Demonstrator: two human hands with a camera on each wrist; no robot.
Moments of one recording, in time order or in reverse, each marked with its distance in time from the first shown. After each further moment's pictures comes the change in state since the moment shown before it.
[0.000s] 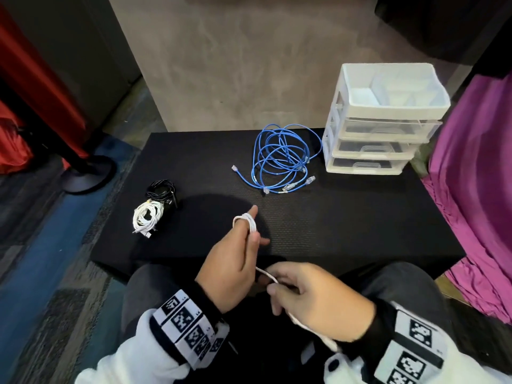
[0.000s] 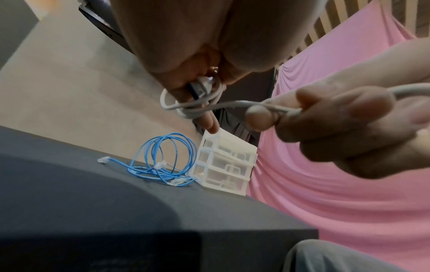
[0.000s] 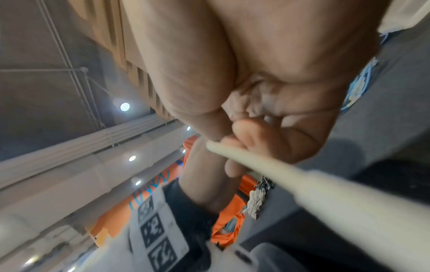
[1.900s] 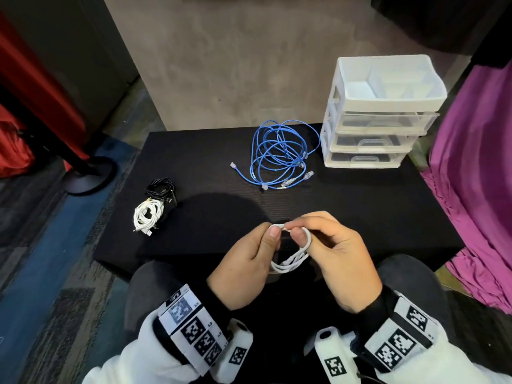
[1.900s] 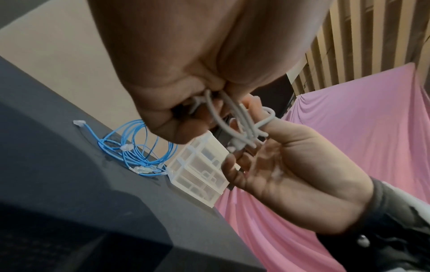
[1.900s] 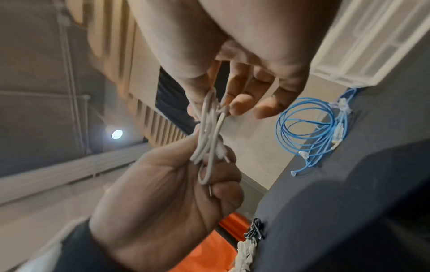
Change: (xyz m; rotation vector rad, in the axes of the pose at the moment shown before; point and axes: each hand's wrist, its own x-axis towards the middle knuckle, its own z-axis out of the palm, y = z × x) left_hand 0.002 0.038 0.009 -0.330 -0.101 -0.047; right_hand 0.001 -0.004 -0.022 0.319 0.604 -0.265
